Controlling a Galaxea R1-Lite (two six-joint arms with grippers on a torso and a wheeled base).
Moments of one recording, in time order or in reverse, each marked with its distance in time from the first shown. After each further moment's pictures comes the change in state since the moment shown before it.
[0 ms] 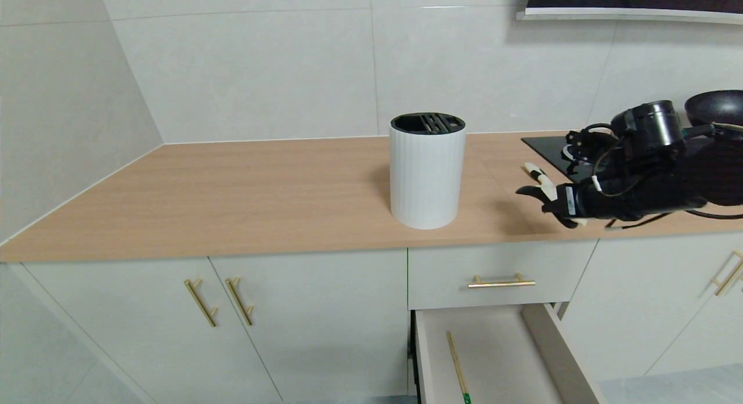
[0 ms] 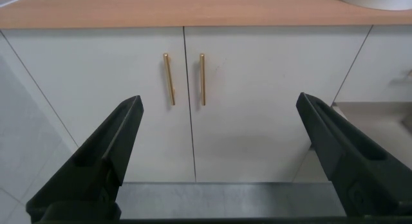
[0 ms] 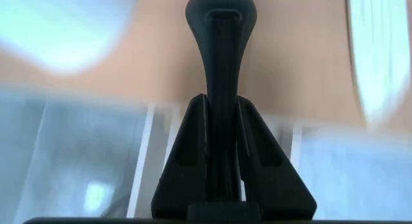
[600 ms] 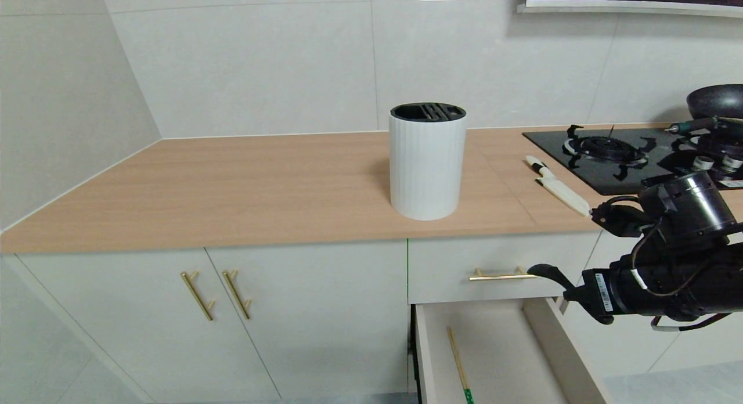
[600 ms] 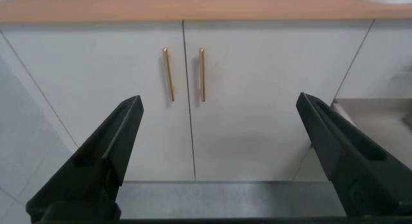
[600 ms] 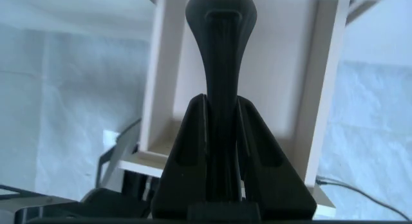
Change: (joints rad) left arm 0.000 0.000 0.000 0.000 0.000 0.000; right arm 0.141 -0.256 0.455 0.003 -0.063 0.117
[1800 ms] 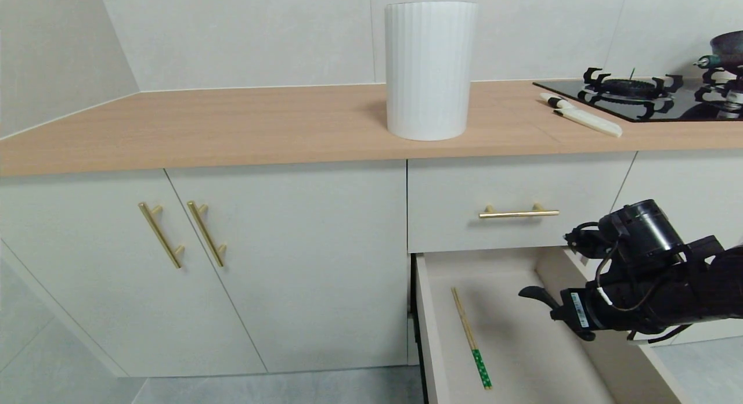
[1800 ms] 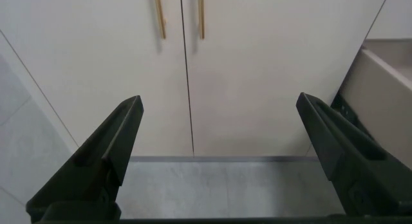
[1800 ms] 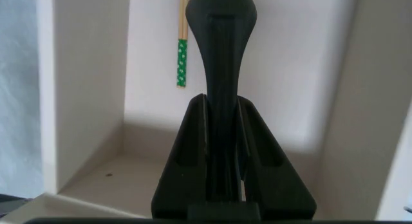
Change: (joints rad) left arm 0.000 0.000 0.000 0.000 0.000 0.000; right arm 0.004 0.139 0.046 -0.083 -0.004 -0.001
